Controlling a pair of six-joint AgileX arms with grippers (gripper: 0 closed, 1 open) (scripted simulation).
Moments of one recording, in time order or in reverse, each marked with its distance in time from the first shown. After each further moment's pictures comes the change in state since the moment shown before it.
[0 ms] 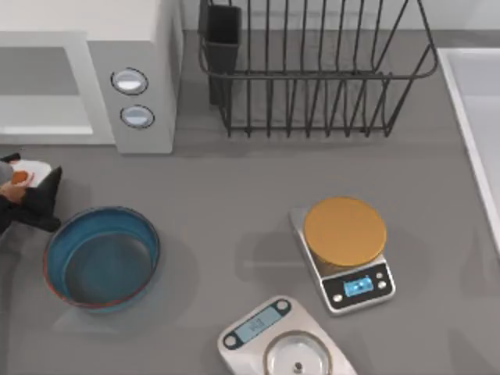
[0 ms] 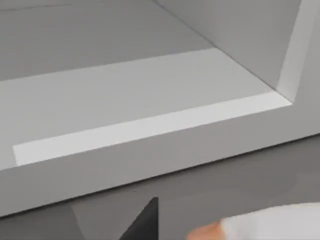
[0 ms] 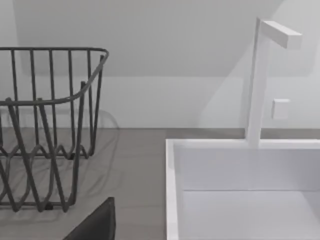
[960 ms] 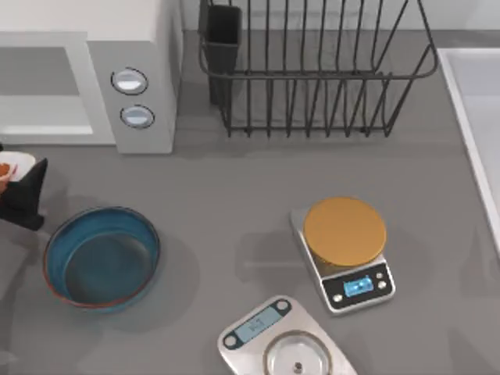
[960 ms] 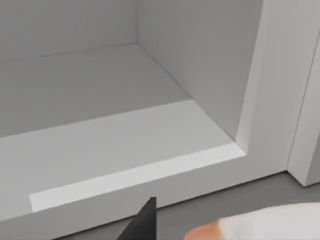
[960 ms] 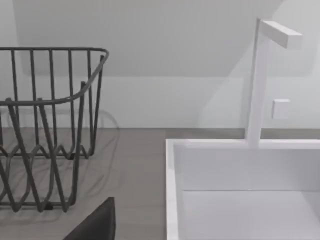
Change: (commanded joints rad) left arm 0.031 -0.276 -0.127 -0.118 0.005 0.016; right arm 0.000 0.000 0.000 0.000 0.000 0.000
